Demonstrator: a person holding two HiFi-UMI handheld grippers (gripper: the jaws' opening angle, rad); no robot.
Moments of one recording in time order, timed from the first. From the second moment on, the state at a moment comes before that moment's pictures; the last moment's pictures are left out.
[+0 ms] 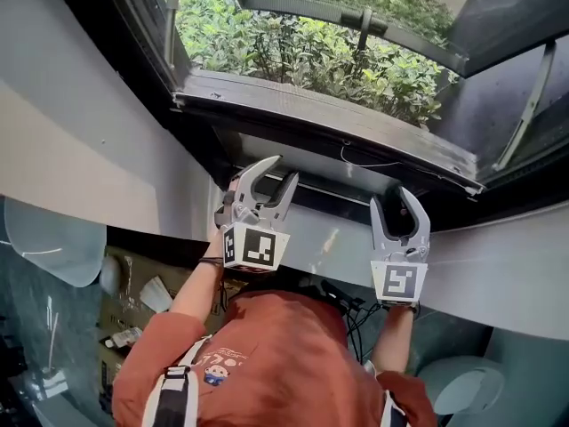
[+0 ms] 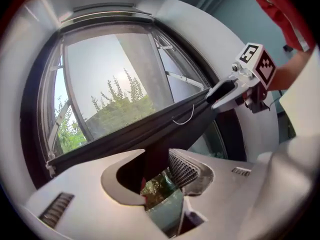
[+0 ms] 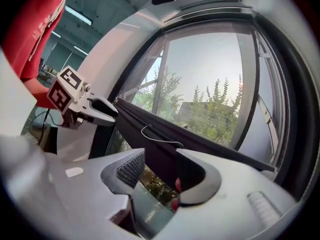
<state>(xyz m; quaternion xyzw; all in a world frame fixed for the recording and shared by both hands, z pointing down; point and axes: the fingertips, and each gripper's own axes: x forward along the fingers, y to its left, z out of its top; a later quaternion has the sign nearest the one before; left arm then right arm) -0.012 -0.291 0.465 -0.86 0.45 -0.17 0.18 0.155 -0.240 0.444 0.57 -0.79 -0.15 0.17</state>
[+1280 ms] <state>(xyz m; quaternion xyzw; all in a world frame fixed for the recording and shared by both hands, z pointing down) -0.022 -0.254 0.469 -0.87 0.50 -0.01 0.04 0.153 -0.215 0.457 0.67 -0.74 -0.04 0.00</state>
